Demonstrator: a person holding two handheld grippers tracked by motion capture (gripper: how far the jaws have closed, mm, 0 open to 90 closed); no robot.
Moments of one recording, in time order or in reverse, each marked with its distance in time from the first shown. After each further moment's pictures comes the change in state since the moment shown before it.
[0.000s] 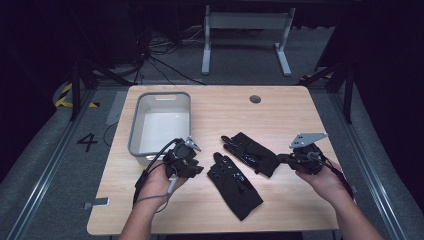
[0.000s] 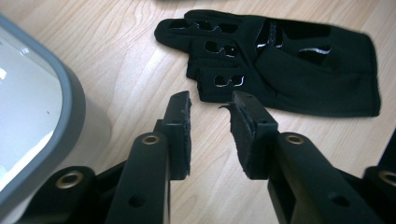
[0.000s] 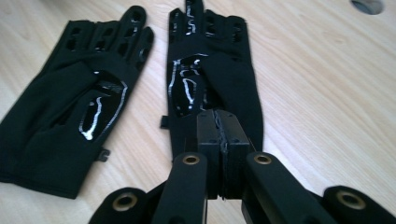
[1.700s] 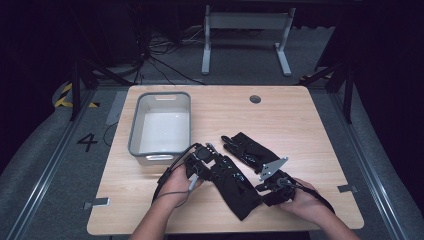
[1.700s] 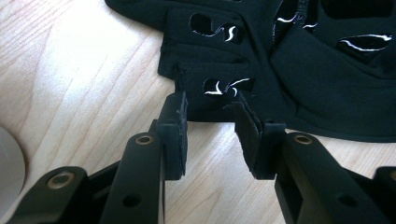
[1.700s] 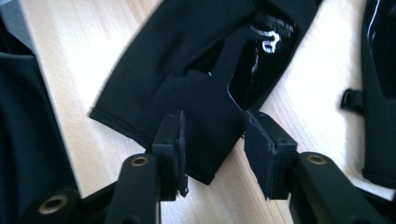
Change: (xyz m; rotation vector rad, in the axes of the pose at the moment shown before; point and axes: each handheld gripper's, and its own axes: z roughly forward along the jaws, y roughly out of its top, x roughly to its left) left arm -0.001 0.020 0.072 0.182 -0.066 -0.094; right arm 0.074 -0.016 0.055 0.203 0.309 -0.134
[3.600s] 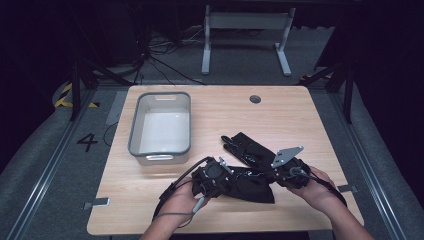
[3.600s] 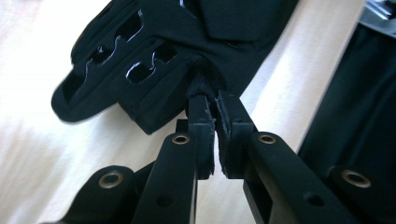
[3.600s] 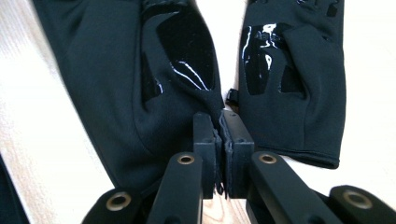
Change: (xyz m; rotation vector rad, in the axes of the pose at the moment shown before) left arm -0.076 -0.013 -0.039 -0.035 -0.050 0.180; right arm -0.020 0.005 -0.045 -0.031 -0.210 -0.034
